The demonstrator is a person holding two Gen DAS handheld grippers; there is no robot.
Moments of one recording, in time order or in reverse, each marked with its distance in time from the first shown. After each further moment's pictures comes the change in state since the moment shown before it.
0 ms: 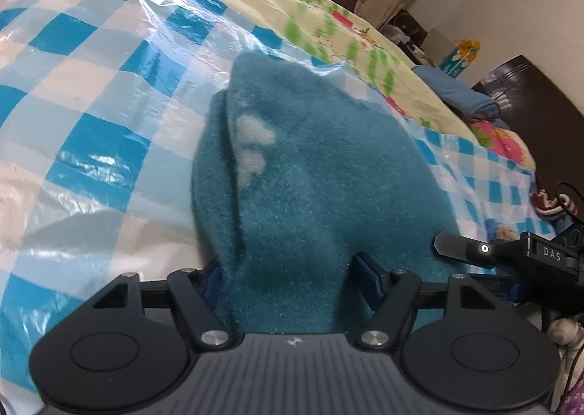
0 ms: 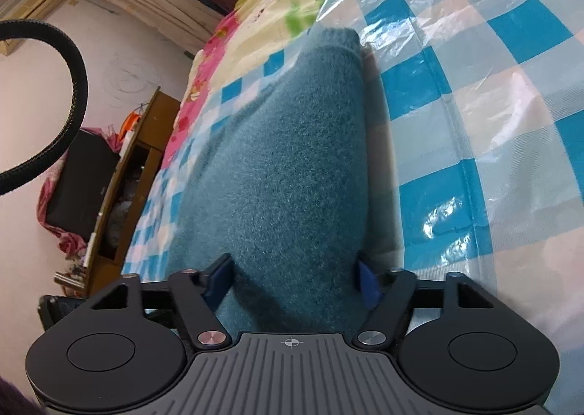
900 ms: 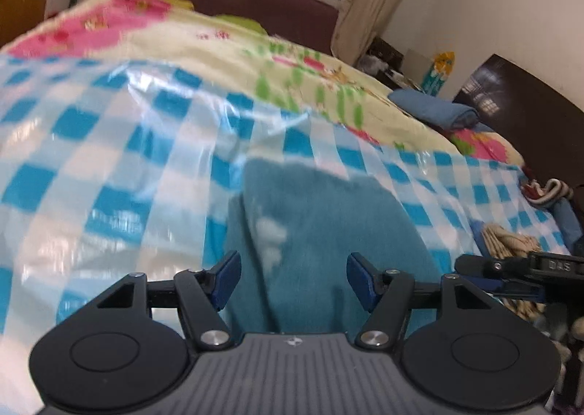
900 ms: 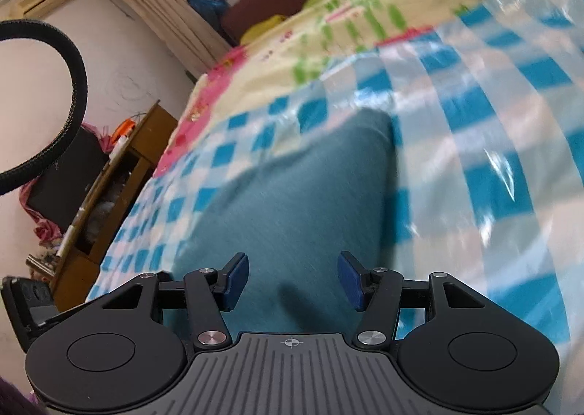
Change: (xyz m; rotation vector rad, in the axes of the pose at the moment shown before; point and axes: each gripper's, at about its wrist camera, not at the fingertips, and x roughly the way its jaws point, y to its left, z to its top) left arm -0.059 -0.050 -0.011 0.165 -0.172 0.070; right arm -0.080 0.034 -0.028 -0.163 -0.151 -0.128
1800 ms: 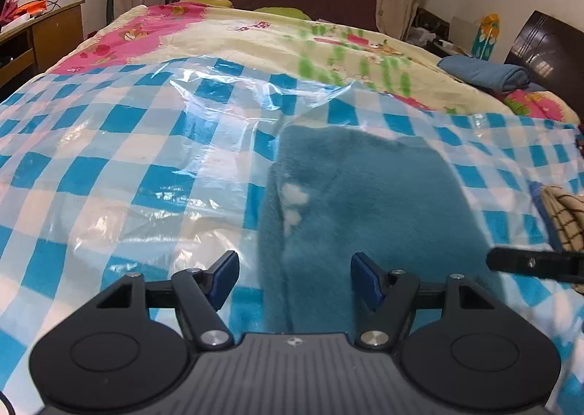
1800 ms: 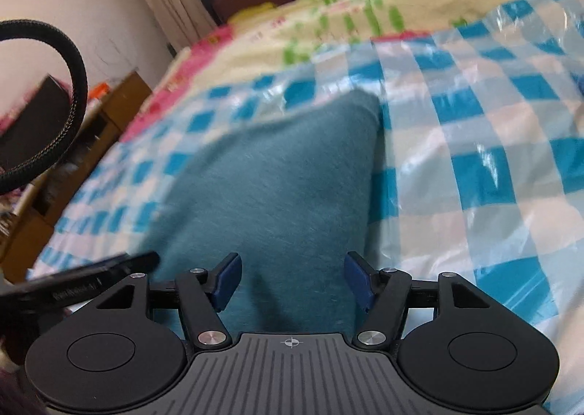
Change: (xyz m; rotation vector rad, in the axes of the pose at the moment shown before) left arm -0.009 -0.033 -0.030 0.075 0.060 0.252; right arm -0.004 0.023 -0.036 -0.135 0.006 -0.129
